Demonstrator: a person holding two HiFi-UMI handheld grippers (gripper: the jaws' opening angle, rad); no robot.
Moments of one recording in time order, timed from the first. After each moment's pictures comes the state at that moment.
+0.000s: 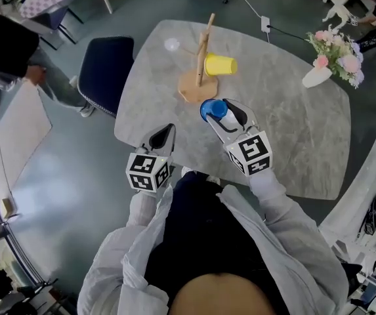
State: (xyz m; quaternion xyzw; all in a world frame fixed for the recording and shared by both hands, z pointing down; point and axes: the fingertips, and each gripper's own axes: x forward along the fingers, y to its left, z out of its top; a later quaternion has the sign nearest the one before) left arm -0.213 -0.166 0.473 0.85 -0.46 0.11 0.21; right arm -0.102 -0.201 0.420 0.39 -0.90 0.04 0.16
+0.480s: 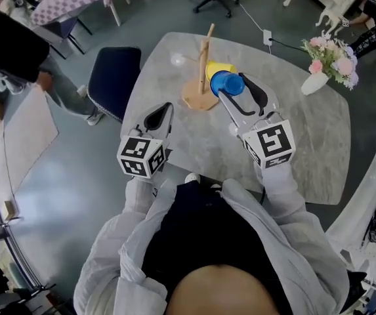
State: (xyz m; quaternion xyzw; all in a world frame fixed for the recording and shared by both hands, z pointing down) left arm -0.218 -0.201 0.377 0.87 -0.47 0.06 0.12; right arm -0.083 -0.213 0.282 0.42 -0.90 -0.10 0.09
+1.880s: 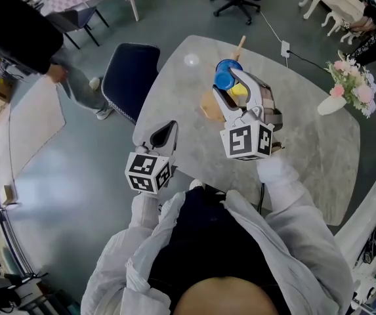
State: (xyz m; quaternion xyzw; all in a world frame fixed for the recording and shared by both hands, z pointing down) left arm -0.270 -0.196 0.411 0.84 -0.52 0.07 0.15; right arm -0.170 -0.279 0.303 0.39 -0.82 -0.34 0.26
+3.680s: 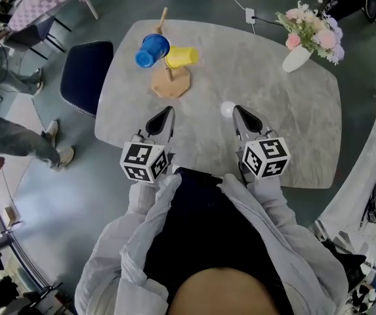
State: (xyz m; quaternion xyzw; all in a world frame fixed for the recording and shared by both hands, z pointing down) left arm -0.106 -0.180 0.424 0.88 -0.44 0.06 0.16; right arm 0.063 -0.168 0.425 0.52 -0.83 0.17 0.09
